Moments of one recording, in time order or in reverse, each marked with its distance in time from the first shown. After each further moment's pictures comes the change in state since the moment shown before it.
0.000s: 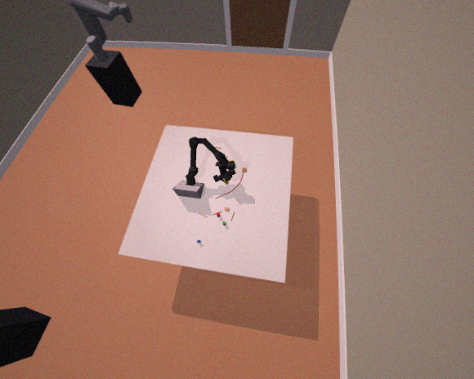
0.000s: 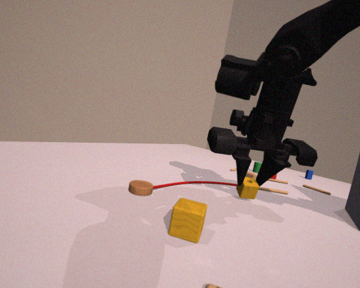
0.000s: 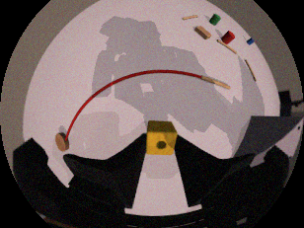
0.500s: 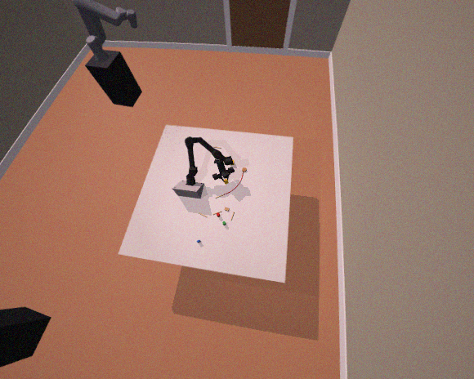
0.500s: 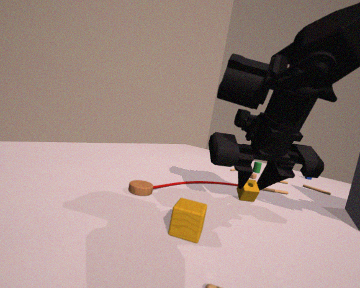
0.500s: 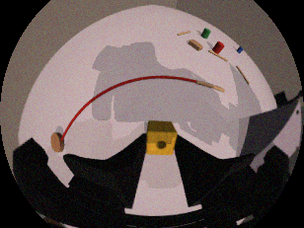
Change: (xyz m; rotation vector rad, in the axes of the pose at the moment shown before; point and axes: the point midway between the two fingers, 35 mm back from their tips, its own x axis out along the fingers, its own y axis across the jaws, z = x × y) arm 0.003 0.000 -0.014 0.004 -0.218 -0.007
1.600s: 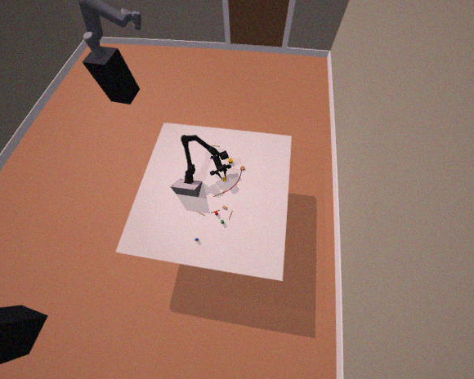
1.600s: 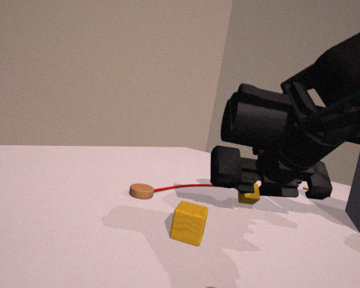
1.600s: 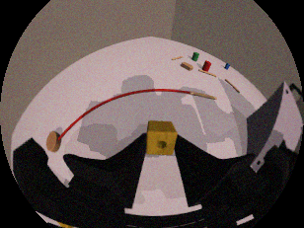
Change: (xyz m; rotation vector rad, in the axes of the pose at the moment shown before) arm -0.001 0.001 -0.019 0.018 -0.351 -0.001
